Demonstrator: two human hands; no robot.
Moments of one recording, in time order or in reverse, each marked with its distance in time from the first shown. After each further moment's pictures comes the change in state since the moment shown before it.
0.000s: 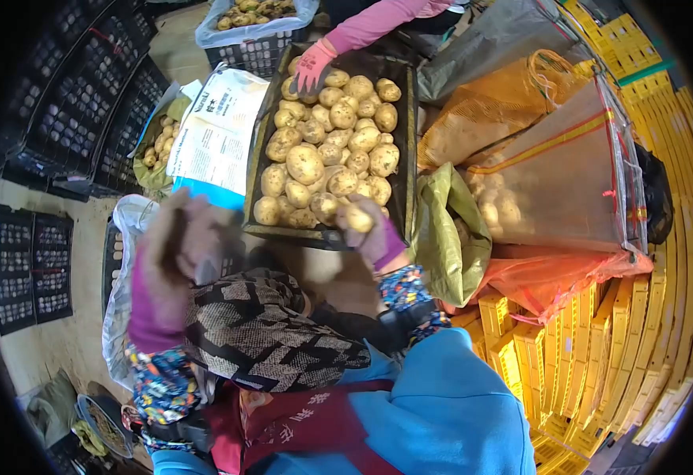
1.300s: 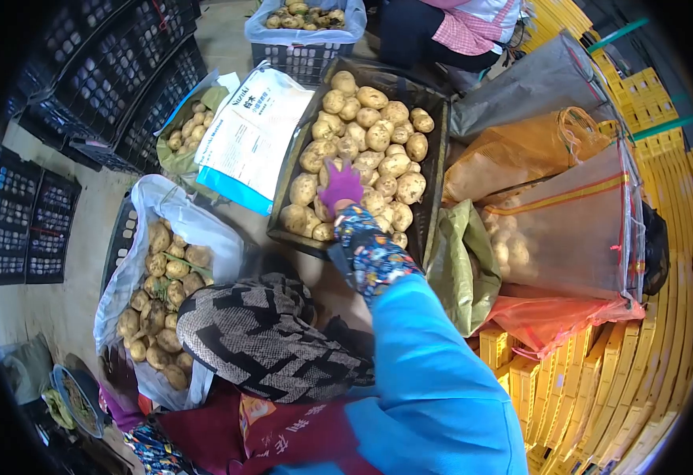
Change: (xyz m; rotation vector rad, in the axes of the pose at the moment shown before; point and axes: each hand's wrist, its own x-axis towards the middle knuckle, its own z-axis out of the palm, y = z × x) left_hand -0.269 -0.141 -0.362 -0.233 0.639 0.021; right_hand 0.183 0.063 0.030 -2.276 0.367 -0.385
